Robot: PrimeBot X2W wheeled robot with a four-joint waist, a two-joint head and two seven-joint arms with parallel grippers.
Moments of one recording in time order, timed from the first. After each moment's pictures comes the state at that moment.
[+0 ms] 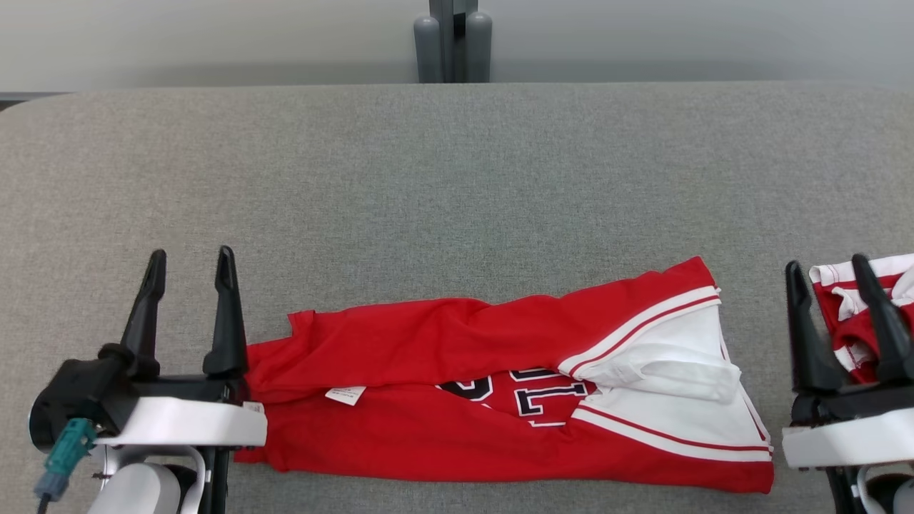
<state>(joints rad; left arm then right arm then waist) -0.13 0.33 -0.27 -0.07 -0.53 0.27 -0.26 -0.04 -0.12 -0.06 -0.11 0.23 0.13 -0.15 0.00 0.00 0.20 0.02</state>
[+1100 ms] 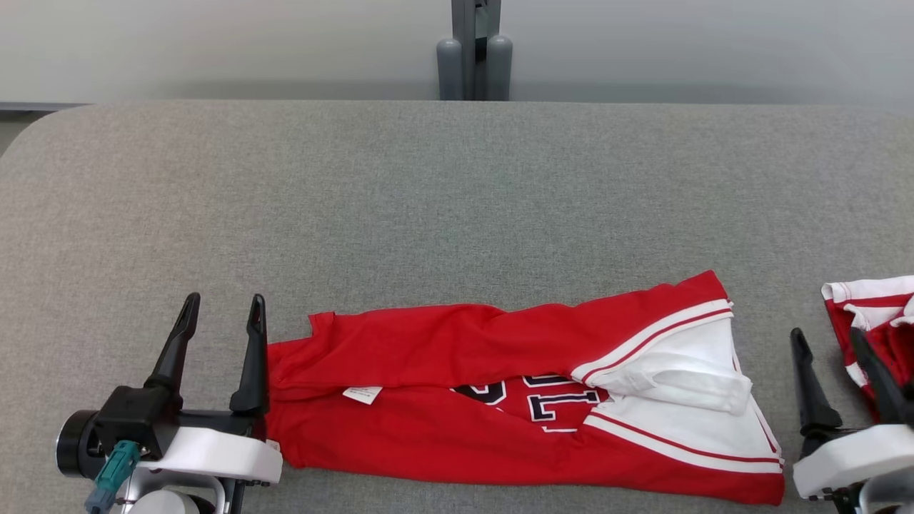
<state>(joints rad) -0.07 0.27 -0.25 0.05 -0.38 0.18 -0.26 -0.03 -0.16 -0.09 0.18 0.24 0.13 -0.13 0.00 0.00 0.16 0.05</state>
